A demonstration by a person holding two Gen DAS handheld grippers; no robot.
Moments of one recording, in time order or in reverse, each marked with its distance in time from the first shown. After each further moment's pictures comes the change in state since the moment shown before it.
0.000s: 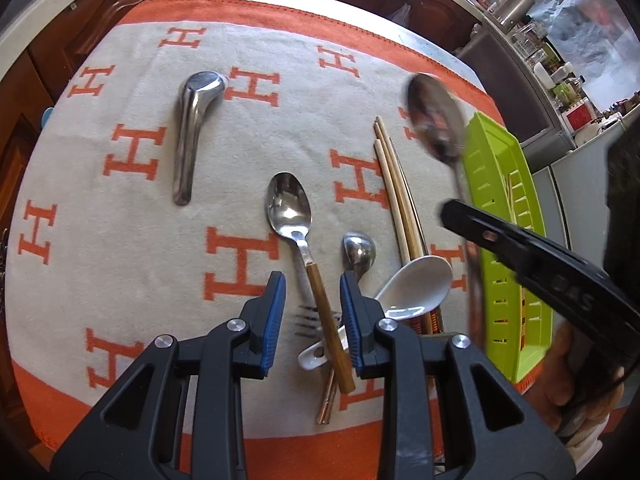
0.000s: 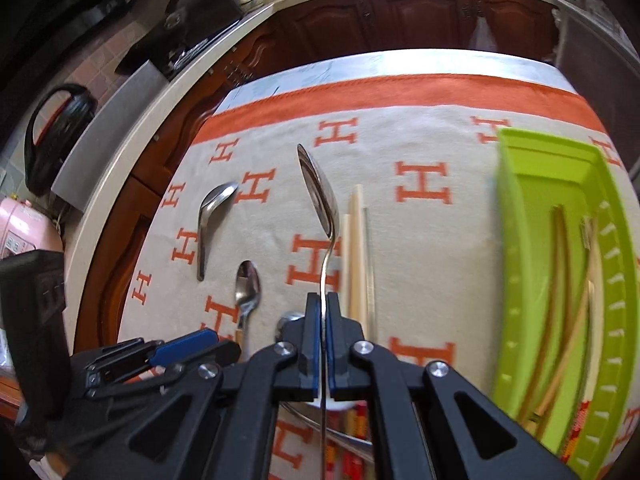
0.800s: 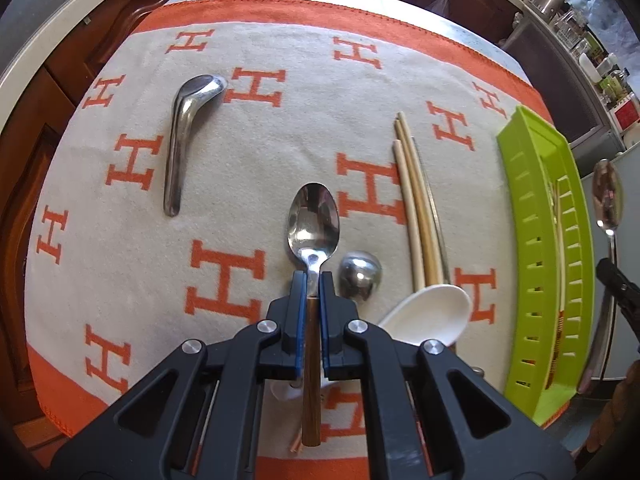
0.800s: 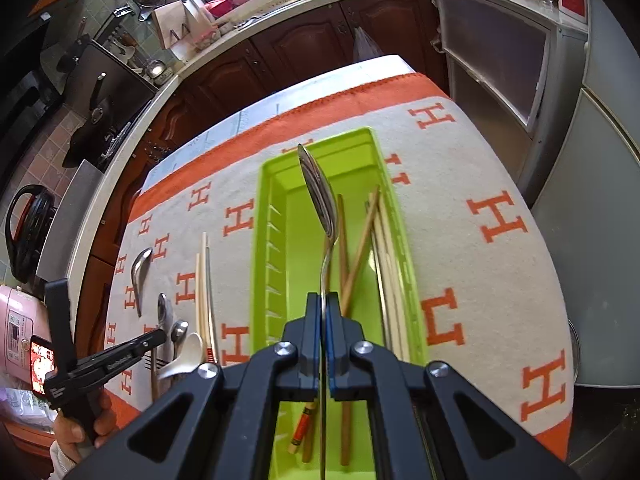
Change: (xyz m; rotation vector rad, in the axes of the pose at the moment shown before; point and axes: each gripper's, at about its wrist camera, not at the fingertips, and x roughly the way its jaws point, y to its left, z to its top) left arm 0.024 -0.038 0.010 -0.029 0.006 0.200; right arm -0.076 -0.133 -0.025 0.240 -0.085 -0.113
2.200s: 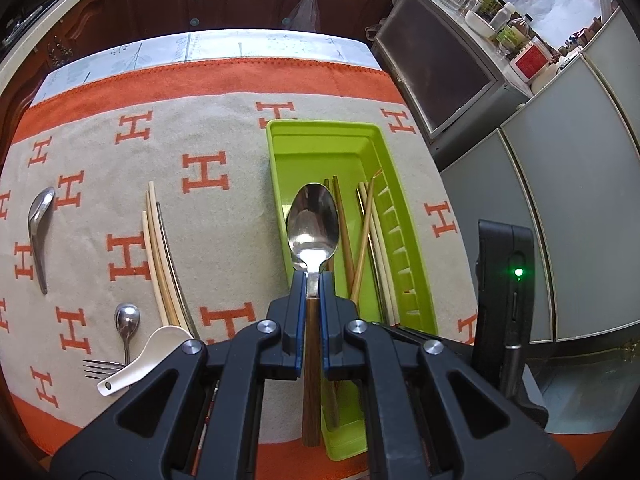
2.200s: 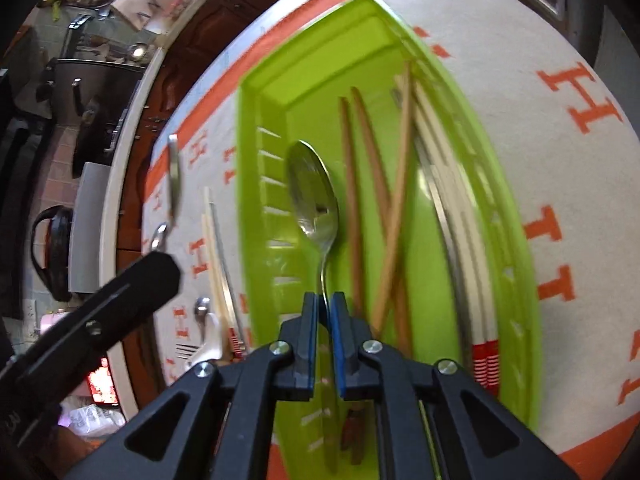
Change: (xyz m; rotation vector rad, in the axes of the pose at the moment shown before) left arm -0.053 -0.182 0.015 0.232 0.000 -0.222; right arm 0.068 -0.013 -0.012 0.196 0.267 0.186
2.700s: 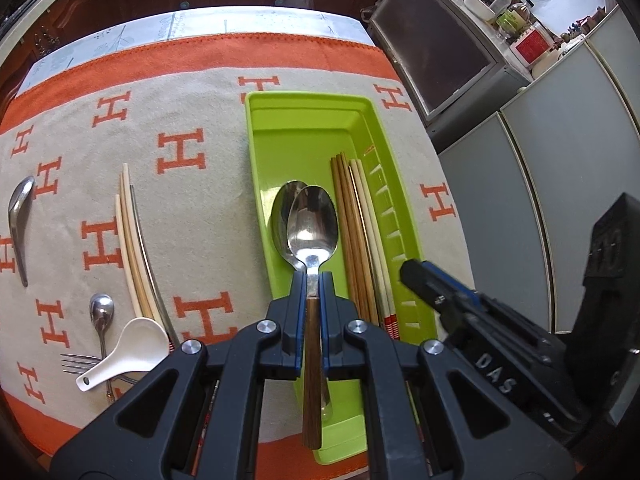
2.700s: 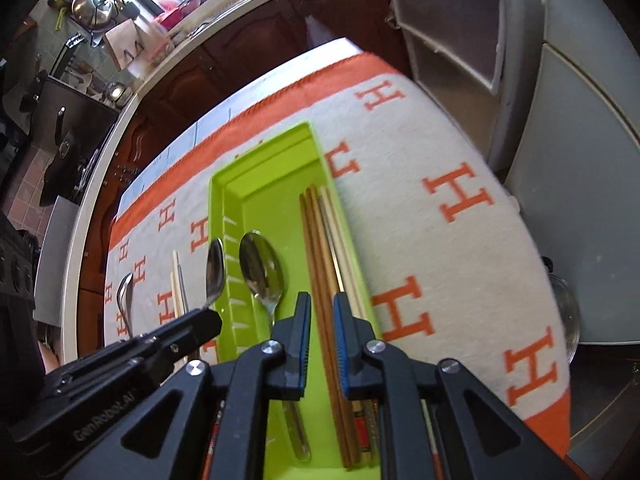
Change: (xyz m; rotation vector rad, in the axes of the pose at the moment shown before) left arm 0.026 -0.012 -0.004 0.007 0.071 -0.020; right arm -0.079 -0.001 0.000 -0.031 -0.268 -0.206
